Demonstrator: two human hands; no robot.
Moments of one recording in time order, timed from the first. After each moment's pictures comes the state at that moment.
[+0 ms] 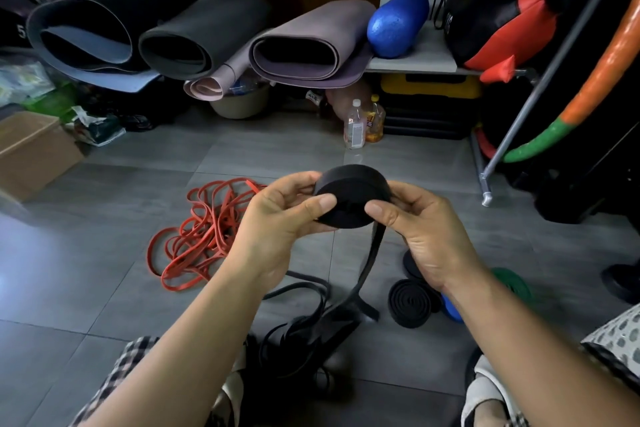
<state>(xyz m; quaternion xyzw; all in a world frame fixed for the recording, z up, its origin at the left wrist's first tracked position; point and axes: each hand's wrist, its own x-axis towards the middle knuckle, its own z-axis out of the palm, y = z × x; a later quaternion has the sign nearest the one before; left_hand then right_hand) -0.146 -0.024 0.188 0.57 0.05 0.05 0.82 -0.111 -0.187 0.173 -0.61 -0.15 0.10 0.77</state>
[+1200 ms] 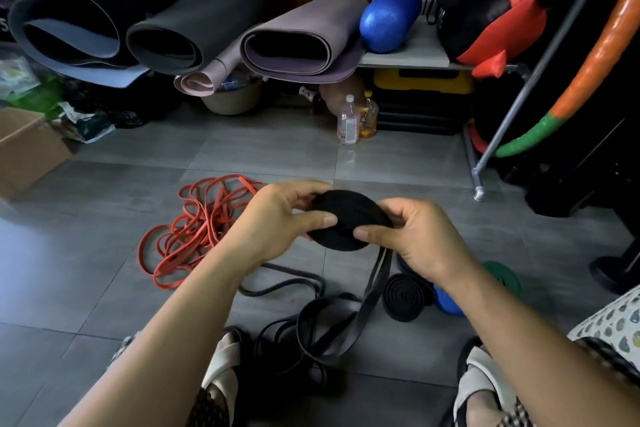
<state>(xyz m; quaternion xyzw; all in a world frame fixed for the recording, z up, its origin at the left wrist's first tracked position) -0.136 -0.013 0.184 0.82 -0.05 -0.01 0.57 -0.112 -0.200 0.165 -0.78 -0.15 0.11 0.60</state>
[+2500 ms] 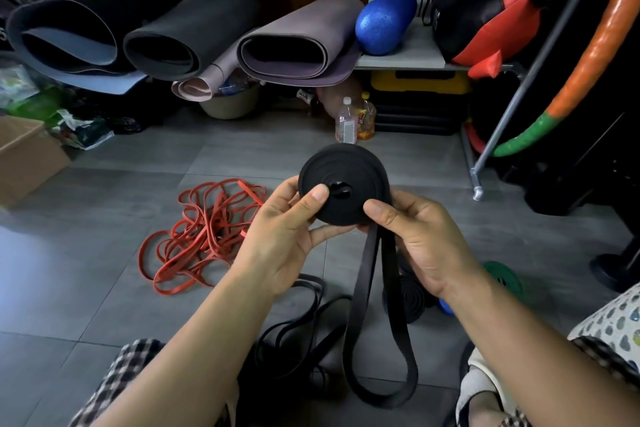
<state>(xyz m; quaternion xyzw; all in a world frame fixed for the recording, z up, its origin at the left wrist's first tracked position) -0.142 -0.038 0.177 0.49 0.05 -0.02 0.87 -0.113 -0.198 0.166 -0.60 -0.09 0.14 0.78</state>
